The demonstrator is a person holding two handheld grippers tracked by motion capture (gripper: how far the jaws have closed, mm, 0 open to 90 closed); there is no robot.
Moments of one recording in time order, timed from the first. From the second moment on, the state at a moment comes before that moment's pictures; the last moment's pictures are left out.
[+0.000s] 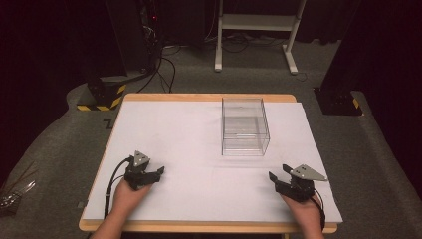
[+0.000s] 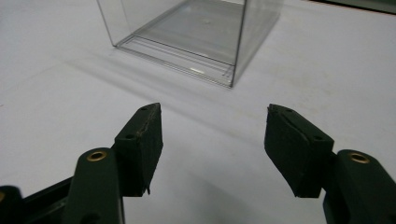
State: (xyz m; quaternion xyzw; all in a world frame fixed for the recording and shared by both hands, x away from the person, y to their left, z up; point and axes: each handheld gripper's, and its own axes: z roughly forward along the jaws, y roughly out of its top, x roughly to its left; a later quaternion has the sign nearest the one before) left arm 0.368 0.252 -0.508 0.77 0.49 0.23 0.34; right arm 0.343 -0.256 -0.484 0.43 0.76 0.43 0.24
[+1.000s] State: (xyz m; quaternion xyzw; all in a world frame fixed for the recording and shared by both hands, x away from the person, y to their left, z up) left arm 0.368 0.252 -0.508 0.77 0.49 0.23 0.34; right arm 0.364 -0.211 -0.465 0.39 0.77 0.46 0.21
